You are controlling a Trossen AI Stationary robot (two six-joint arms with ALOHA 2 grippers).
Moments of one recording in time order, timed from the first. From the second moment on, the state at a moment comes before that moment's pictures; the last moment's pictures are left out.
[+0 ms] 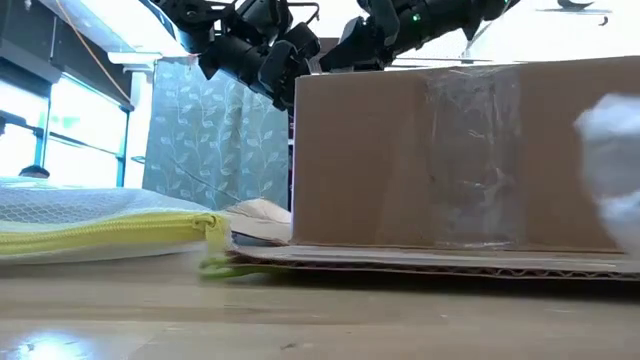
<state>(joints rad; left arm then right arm) 0.28 1.66 1.01 0.04 0.31 0.27 -0.20 1.49 1.06 0.04 -0.06 -0.19</state>
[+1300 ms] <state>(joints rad) 0.27 1.65 1.01 0.01 0.31 0.26 -0.13 1.41 0.67 0.75 0.08 -0.03</state>
